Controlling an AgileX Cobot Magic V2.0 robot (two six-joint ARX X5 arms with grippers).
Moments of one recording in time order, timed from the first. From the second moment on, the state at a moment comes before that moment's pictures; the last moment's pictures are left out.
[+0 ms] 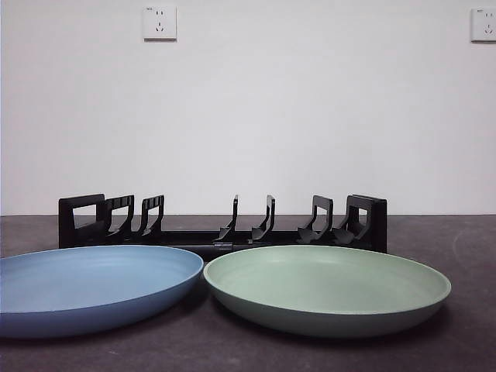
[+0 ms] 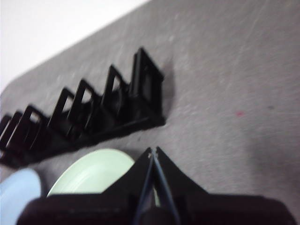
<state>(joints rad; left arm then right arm) 0.01 0.29 0.28 -0.21 0.29 -0.31 0.01 0.60 0.36 -0.18 -0.31 0.40</state>
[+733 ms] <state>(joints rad) -0.10 1.01 0.71 -0.31 0.60 -0.25 0.21 1.40 0.65 -0.30 -0.41 0.18</state>
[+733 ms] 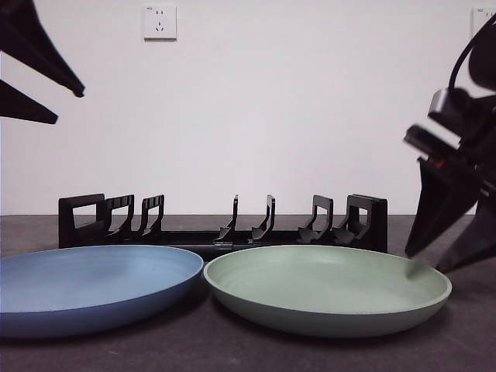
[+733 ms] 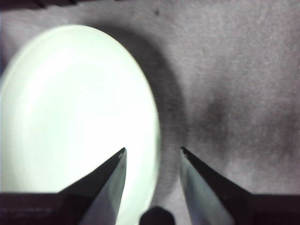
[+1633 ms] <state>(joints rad) -0.56 1.03 0.77 -0.35 0.51 0.24 0.22 1.42 0.80 -0.49 -0.45 0.25</state>
